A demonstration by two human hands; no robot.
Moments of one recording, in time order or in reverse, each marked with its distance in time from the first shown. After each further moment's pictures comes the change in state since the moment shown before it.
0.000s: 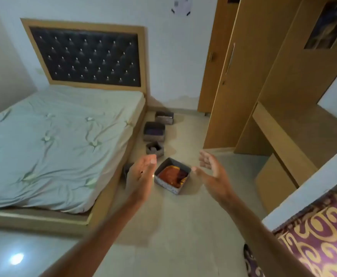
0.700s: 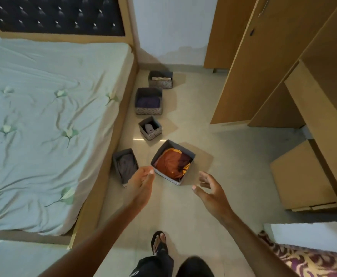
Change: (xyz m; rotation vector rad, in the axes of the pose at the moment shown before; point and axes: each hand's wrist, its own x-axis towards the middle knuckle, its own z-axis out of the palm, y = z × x) left_hand 0.284 -0.221 0.108 0.346 -0.144 -0.446; right_hand 0.299 0.171 0.024 0.003 -0.075 0.439
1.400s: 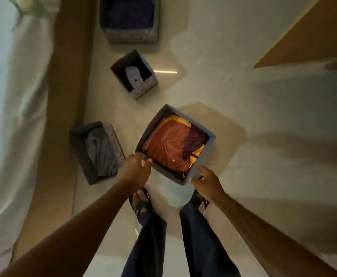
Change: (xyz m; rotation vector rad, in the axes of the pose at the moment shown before) left_hand 0.429 -0.267 0.239 0.655 -0.317 -0.455; right_hand 0.499 0.296 0.098 -0.304 -0.359 0.565
